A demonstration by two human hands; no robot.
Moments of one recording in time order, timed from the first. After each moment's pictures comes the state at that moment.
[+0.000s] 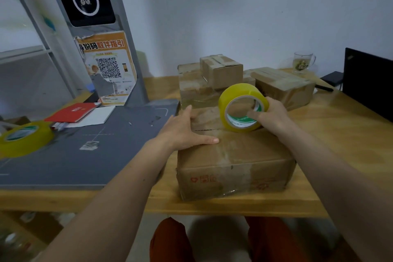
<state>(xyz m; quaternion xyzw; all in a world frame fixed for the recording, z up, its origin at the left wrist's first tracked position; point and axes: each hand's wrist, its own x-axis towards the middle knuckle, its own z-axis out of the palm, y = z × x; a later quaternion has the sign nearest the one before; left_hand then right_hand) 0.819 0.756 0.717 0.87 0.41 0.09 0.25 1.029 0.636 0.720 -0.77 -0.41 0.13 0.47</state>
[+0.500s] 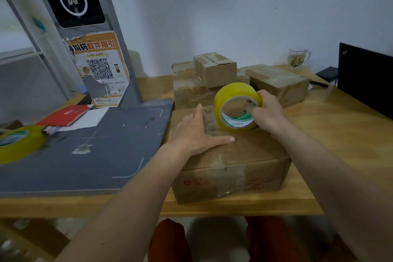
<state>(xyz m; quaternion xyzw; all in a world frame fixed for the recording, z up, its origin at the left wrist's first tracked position) 0.858 0.735 0.703 0.90 0.40 0.10 0.16 1.030 0.641 0.724 -0.77 -0.41 0.08 0.48</state>
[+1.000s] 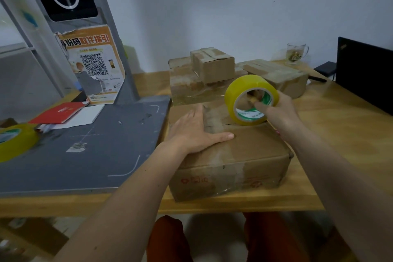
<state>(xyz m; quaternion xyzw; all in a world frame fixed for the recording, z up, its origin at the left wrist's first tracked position) 0.860 0.736 0.704 0.91 0.39 0.07 0.14 1.047 0.624 0.713 -0.74 -0.33 0.12 0.57</state>
